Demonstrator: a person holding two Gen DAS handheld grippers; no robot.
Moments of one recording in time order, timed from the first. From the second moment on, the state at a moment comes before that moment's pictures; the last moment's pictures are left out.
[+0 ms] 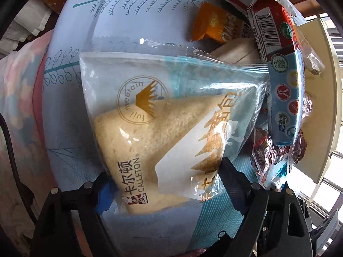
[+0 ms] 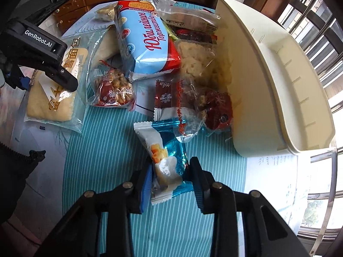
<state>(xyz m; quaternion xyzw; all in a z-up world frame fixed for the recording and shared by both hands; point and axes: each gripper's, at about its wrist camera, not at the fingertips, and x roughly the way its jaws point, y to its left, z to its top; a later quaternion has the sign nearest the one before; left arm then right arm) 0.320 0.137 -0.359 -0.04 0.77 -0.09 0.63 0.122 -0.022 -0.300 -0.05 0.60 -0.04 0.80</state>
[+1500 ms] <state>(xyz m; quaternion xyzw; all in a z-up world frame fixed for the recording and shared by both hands) 0.198 -0.024 -0.161 -0.17 0.57 -0.15 0.79 0.089 -0.150 -0.129 -0.11 0.38 0.10 0.91</state>
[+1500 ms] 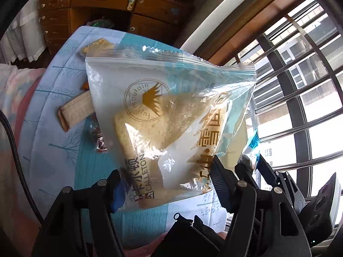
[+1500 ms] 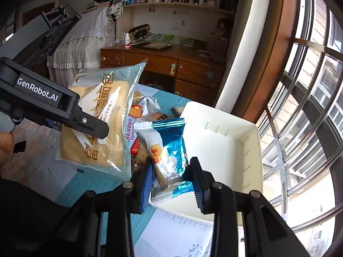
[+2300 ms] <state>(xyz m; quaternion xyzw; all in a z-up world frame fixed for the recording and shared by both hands) 0.214 -0.113 -0.144 -0.09 0.50 -0.19 0.84 0.117 -0.245 -0.136 -0.07 0.39 0.02 0.92</state>
